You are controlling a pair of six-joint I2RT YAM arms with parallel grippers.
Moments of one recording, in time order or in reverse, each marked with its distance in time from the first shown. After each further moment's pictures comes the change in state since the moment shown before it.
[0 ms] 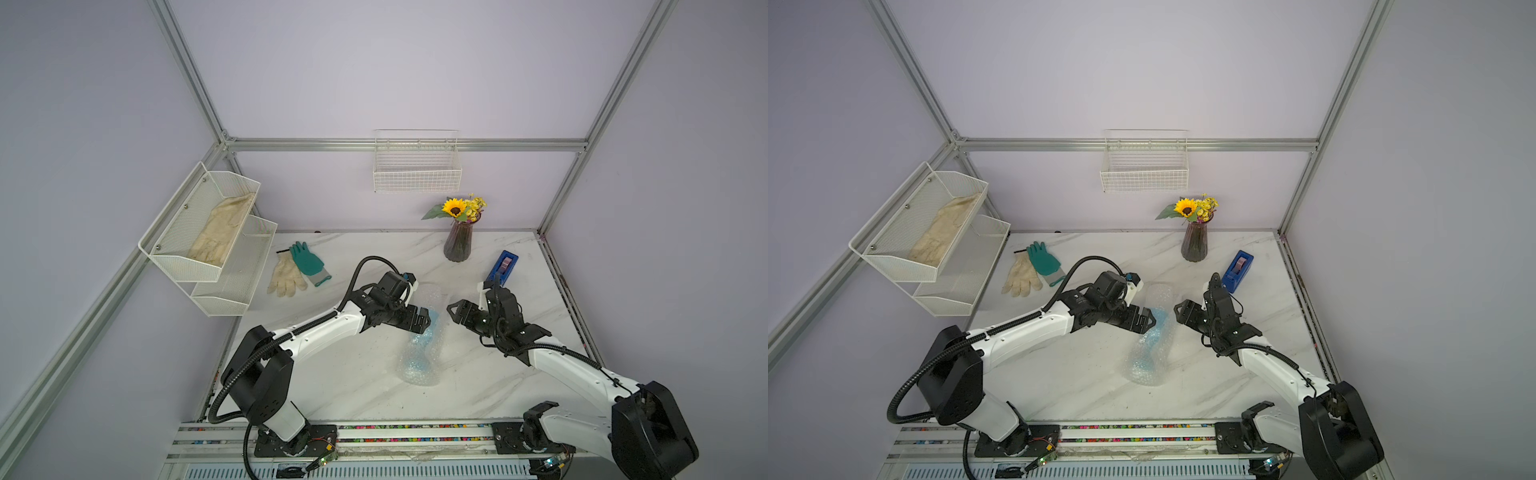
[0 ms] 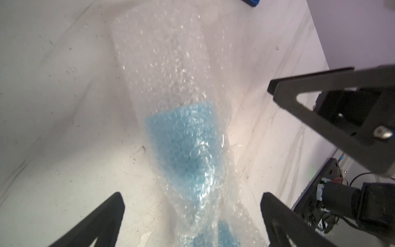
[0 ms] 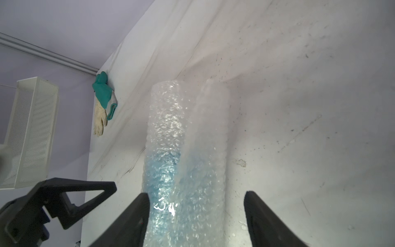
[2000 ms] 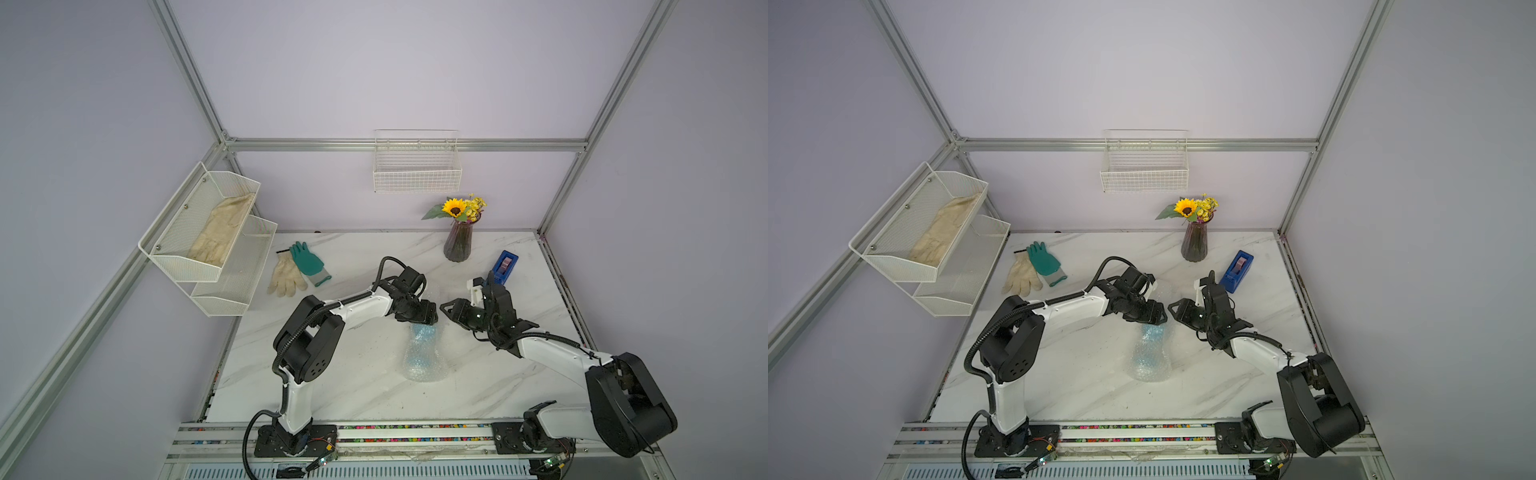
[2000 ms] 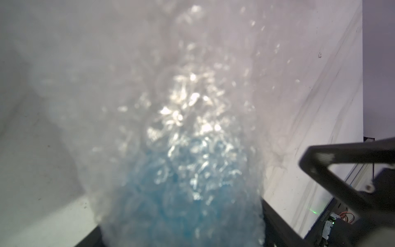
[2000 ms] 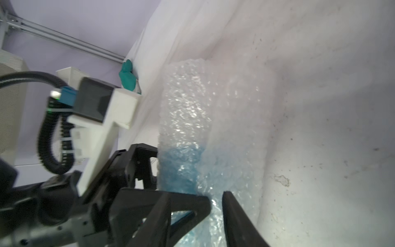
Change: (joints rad) left arm 0.005 0.316 0.169 0.026 0.065 -0.071; right arm -0.025 0.114 0.018 0.205 -0.188 0.050
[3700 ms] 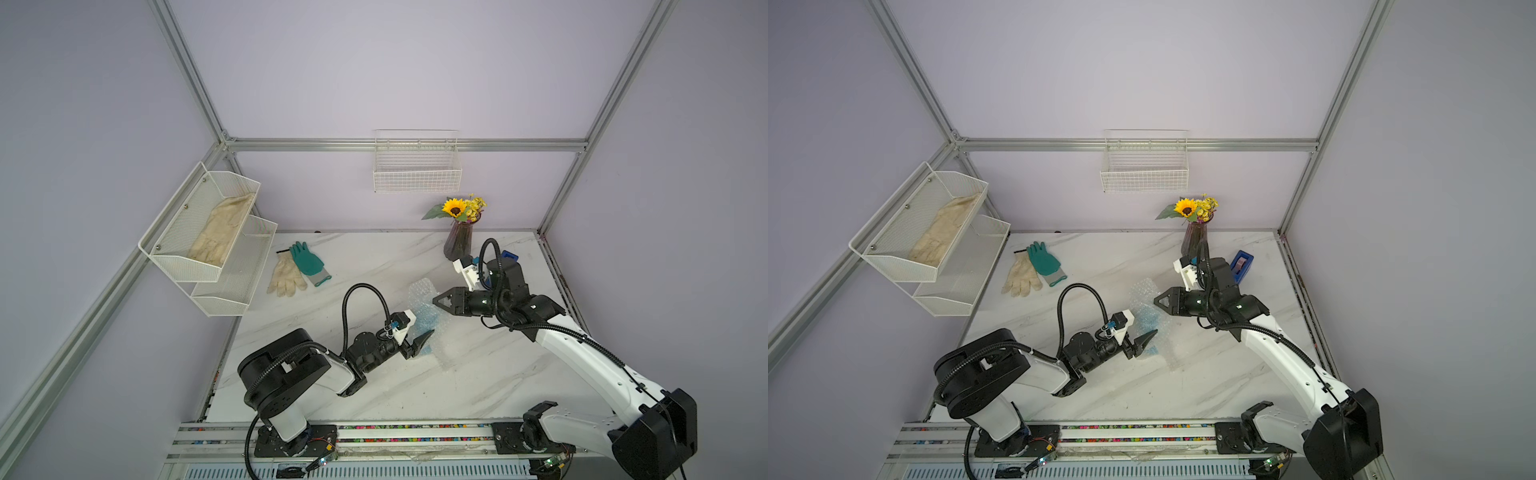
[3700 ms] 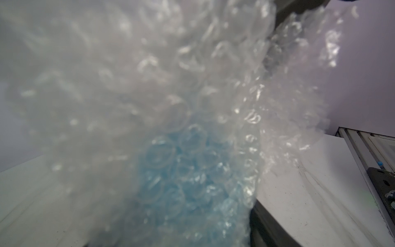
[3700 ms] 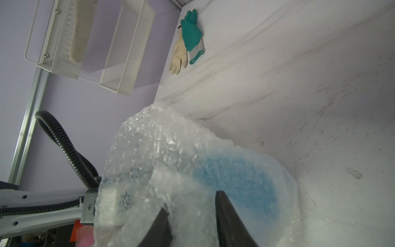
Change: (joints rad) left arm -0.159 -0.267 -0.989 1.797 -0.199 0.526; right arm 0.092 -0.107 0.389 -0.575 -0.212 -0.288
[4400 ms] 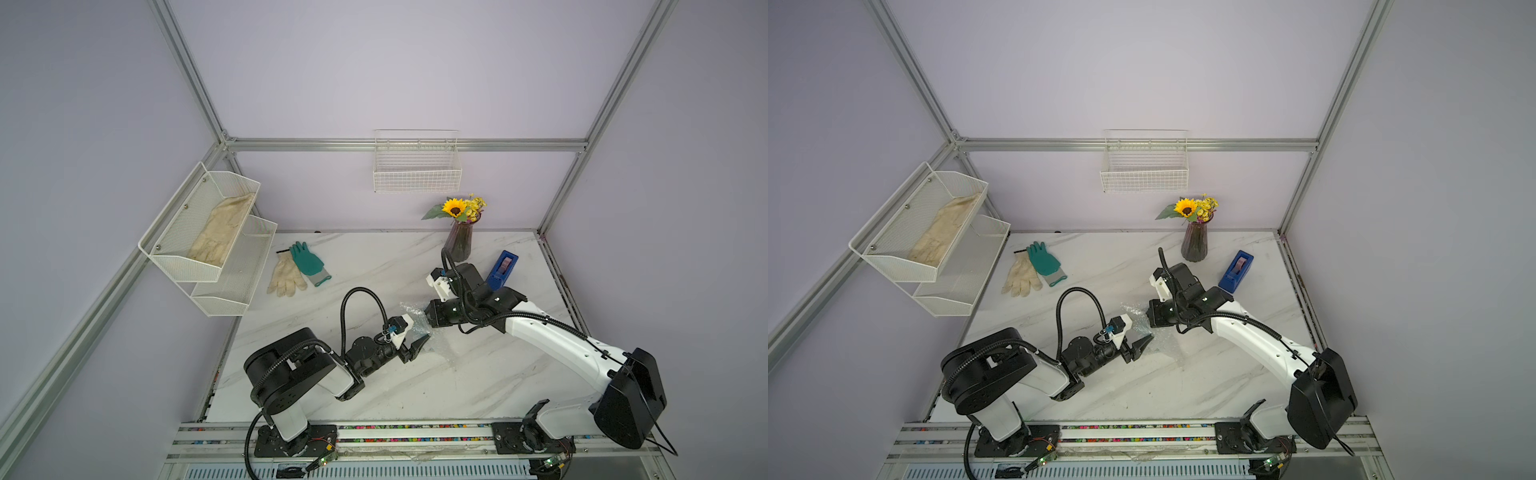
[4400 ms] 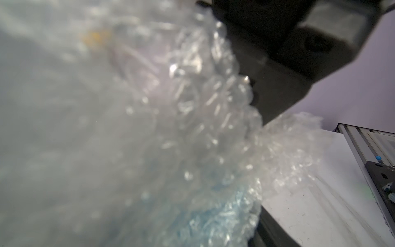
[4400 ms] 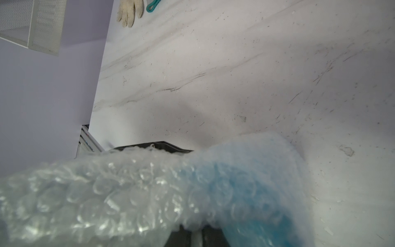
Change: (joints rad) left arm -0.006 0.032 -0.032 0.050 -0.010 -0.004; right arm 0.192 0.205 0.125 -0.177 0.280 -0.056
